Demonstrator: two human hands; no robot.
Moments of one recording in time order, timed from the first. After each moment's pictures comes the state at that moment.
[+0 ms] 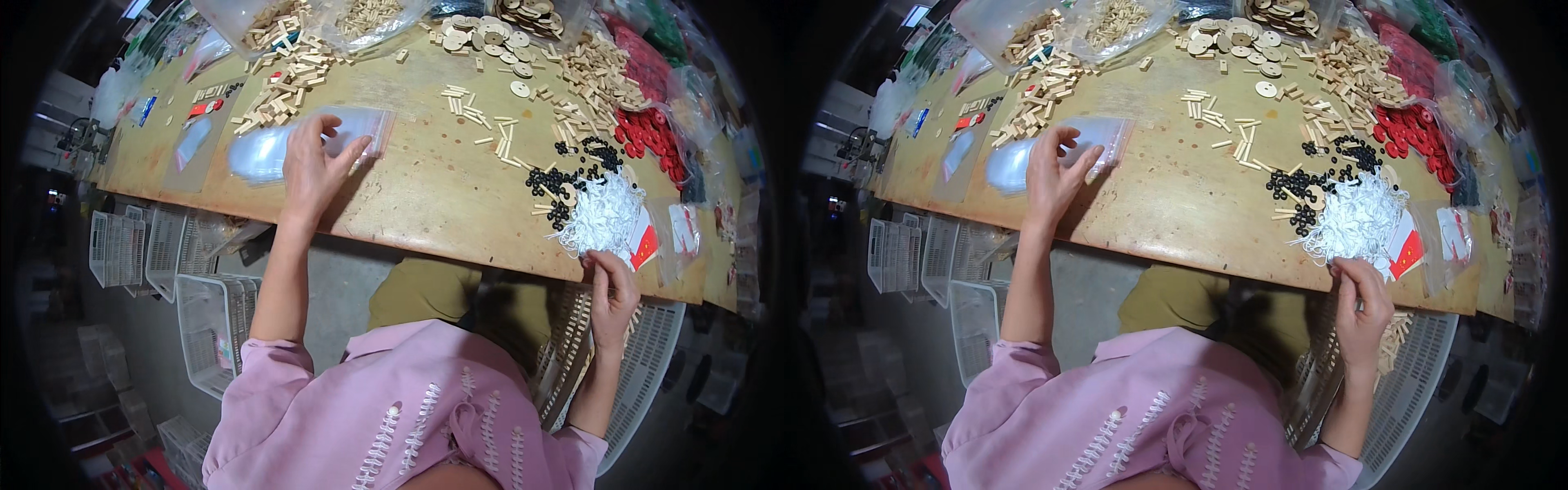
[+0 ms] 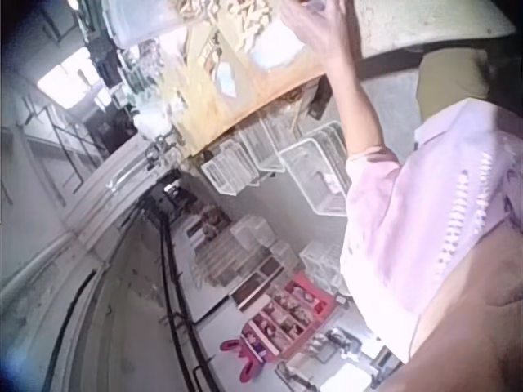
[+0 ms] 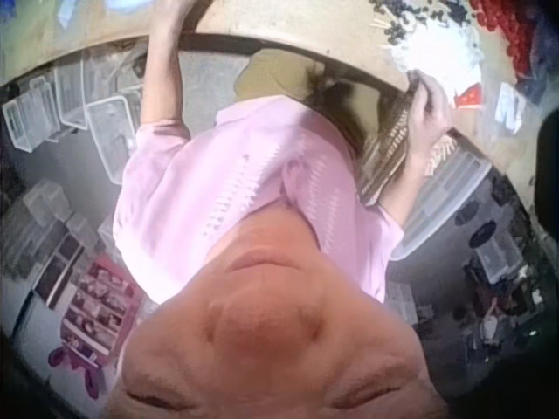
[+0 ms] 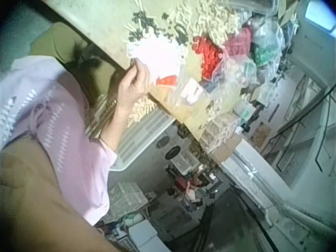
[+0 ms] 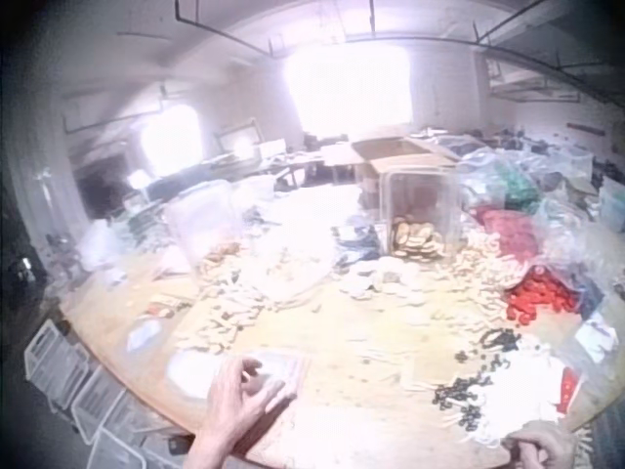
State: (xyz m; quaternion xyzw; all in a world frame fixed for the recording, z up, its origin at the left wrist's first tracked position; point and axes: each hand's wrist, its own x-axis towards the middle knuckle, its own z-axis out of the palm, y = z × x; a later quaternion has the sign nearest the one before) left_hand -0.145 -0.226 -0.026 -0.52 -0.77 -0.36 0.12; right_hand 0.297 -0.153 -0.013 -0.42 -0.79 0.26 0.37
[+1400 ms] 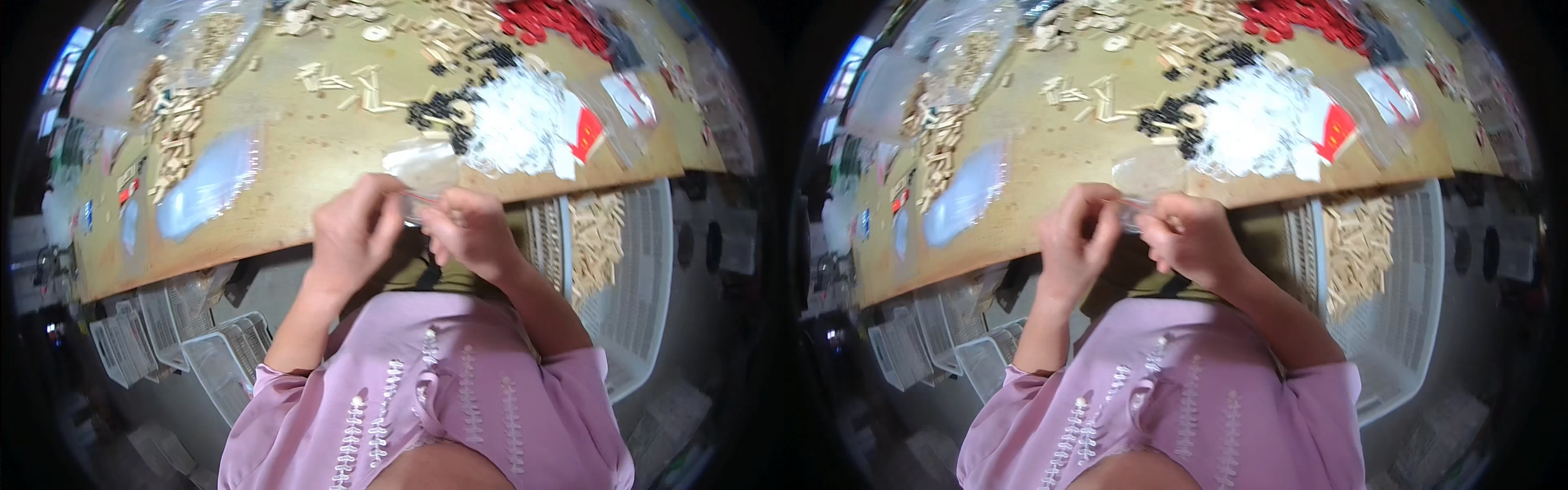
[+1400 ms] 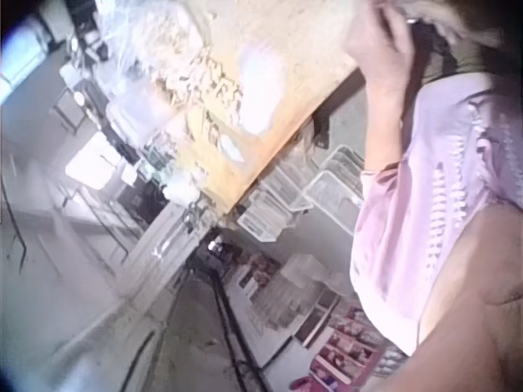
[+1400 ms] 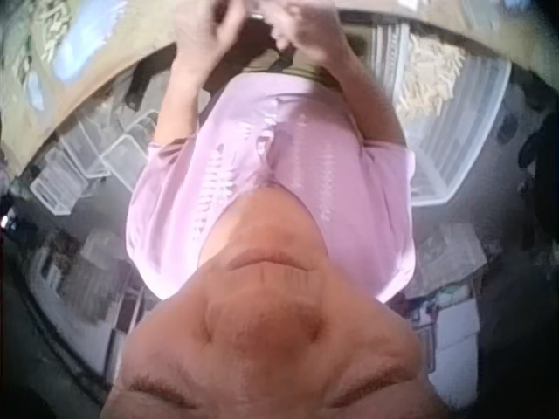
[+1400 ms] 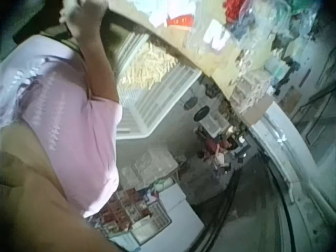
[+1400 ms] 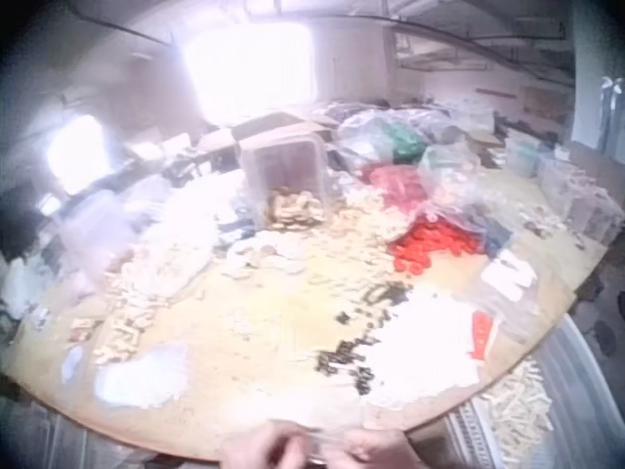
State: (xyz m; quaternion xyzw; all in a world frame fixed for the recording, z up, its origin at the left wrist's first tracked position) left_hand 0.035 -0.229 -0.015 -0.65 -0.61 -0.42 -0.17; right_hand 0.218 -0.187 -0.025 -0.42 -0.55 0.67 0.27
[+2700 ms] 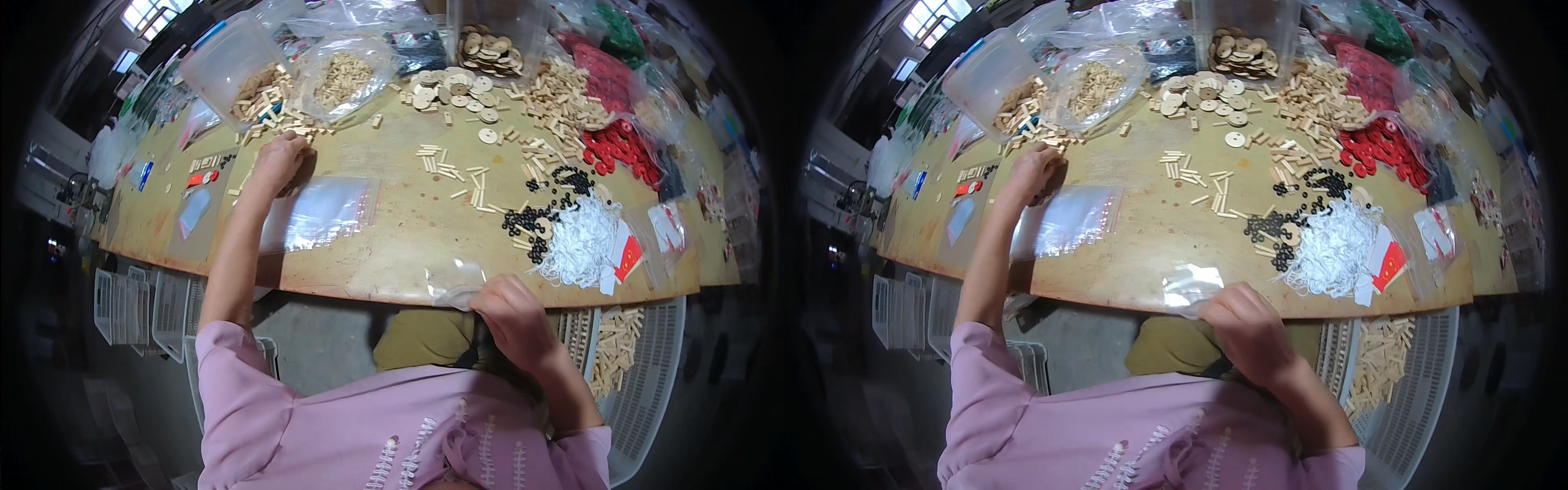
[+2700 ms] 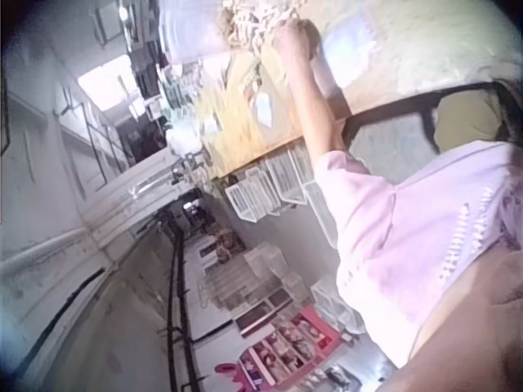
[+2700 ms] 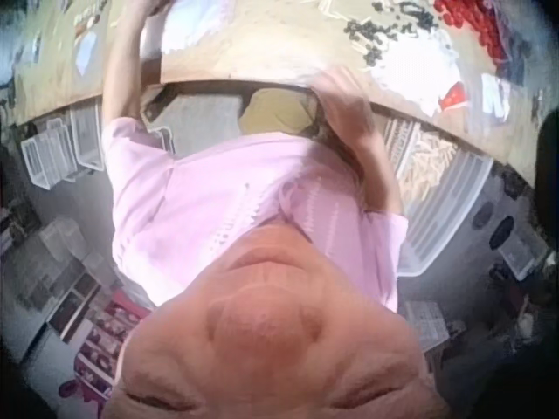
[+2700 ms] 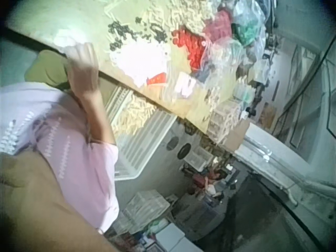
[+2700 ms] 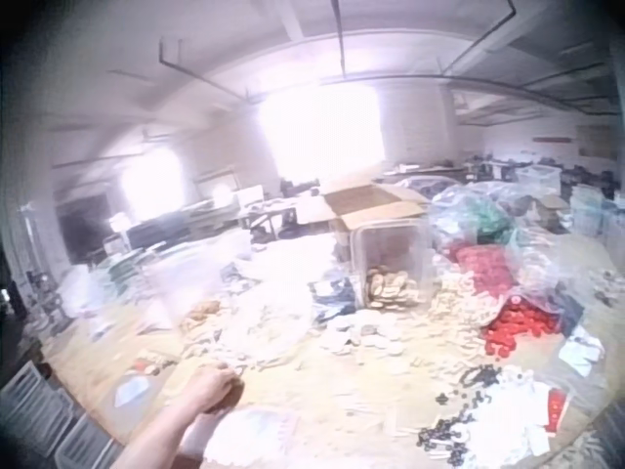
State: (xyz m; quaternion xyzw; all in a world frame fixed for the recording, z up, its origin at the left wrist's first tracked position) left_hand -0.299 -0.138 -0.010 -0.66 -0.74 -0.09 0.07; right_hand 0.195 -0.177 0.005 -0.21 -0.89 0.28 0.29
